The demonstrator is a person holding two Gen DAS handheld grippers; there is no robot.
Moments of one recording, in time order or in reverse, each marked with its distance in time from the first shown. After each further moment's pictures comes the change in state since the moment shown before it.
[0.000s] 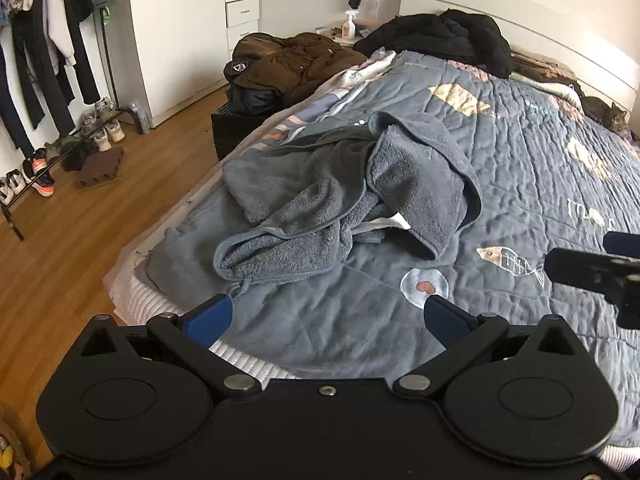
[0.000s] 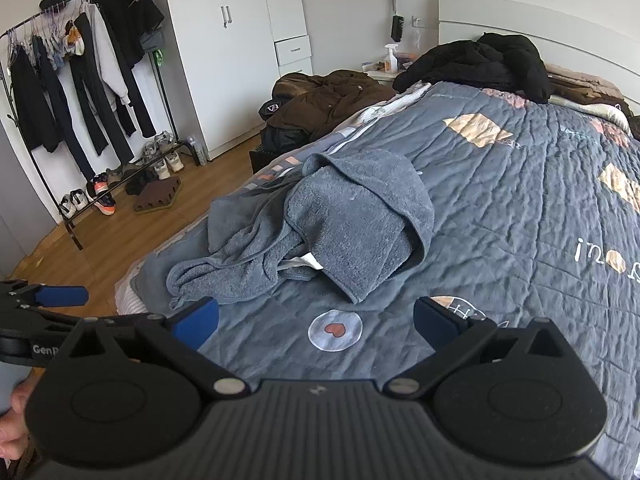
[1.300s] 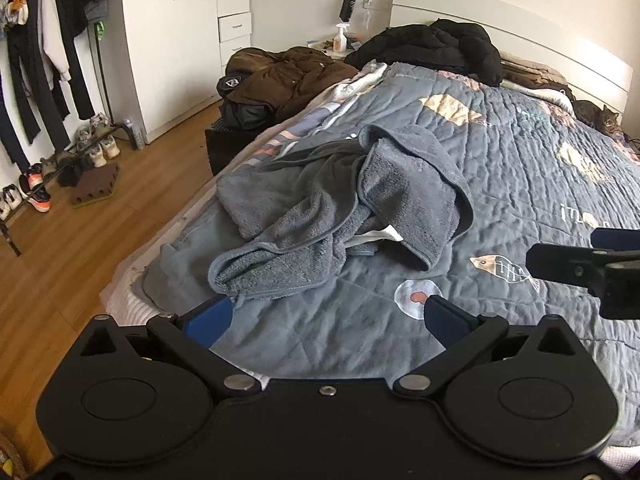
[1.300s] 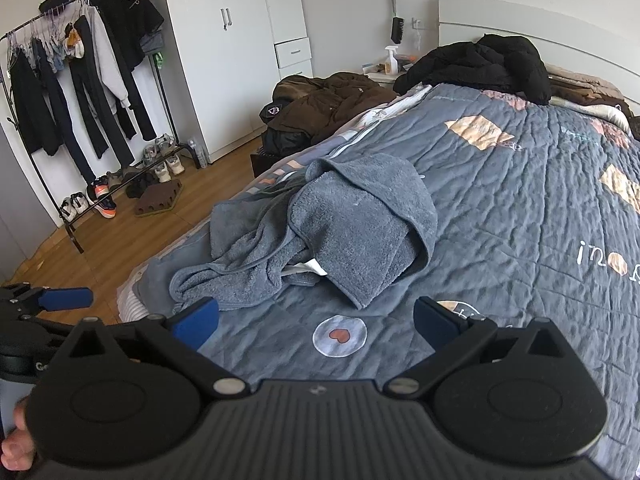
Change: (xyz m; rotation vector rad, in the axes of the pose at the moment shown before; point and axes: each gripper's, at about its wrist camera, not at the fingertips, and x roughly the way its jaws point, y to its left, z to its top) left arm -0.004 0.006 0.000 -0.009 -0.042 -0.063; right arm 0.002 0.005 0.004 -0.001 -0.006 -0.008
